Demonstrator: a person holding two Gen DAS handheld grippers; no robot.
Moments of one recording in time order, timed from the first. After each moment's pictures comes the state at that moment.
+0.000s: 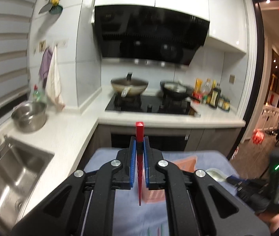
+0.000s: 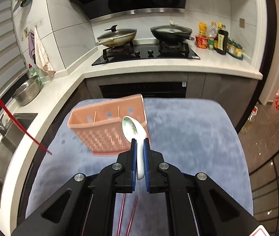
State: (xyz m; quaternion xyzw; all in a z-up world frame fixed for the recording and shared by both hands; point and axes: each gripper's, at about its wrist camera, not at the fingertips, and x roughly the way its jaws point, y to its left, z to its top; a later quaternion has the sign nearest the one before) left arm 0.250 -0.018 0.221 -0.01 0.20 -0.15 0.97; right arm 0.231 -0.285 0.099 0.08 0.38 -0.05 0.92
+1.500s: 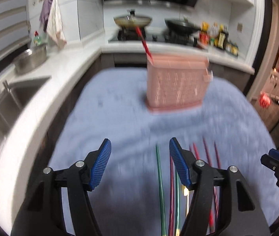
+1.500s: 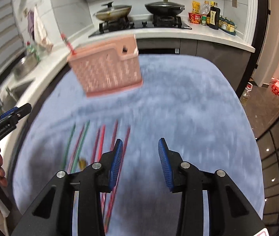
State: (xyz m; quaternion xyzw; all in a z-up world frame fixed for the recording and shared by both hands) left arm 0.161 -0.013 0.014 0.03 0.39 -0.12 0.91; right arm 0.081 -0.254 -0.001 0.08 0.44 -0.06 0.89
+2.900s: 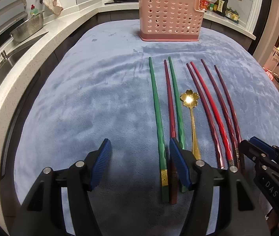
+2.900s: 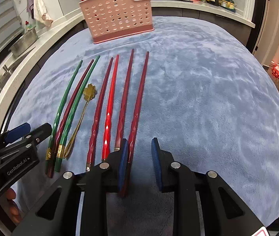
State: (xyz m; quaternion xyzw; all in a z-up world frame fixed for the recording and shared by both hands) left arm 0.089 -0.019 -0.074 0.06 0.47 -0.12 0.87; right arm 0.037 -0.197 -0.089 0.10 0.49 -0.07 0.86
